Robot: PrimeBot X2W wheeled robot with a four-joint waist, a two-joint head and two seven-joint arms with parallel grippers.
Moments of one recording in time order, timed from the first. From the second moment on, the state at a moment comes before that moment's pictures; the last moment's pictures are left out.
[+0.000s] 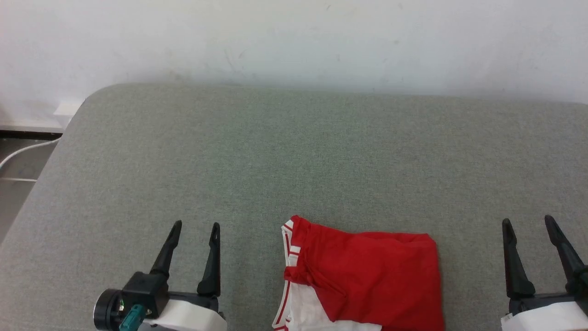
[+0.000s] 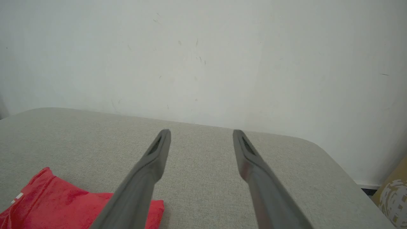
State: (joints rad) left arm 0.07 0.05 -0.06 0.04 -0.10 -0.07 -0.26; right arm 0.19 -0.09 -0.14 -0.16 0.06 0.13 -0.15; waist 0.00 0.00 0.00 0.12
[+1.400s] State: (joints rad) left arm 0.00 0.05 -0.14 0.07 -0.12 -0.08 -0.26; right arm -0.07 -0.29 0.20 0.24 0.43 0.13 0.40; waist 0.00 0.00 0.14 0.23
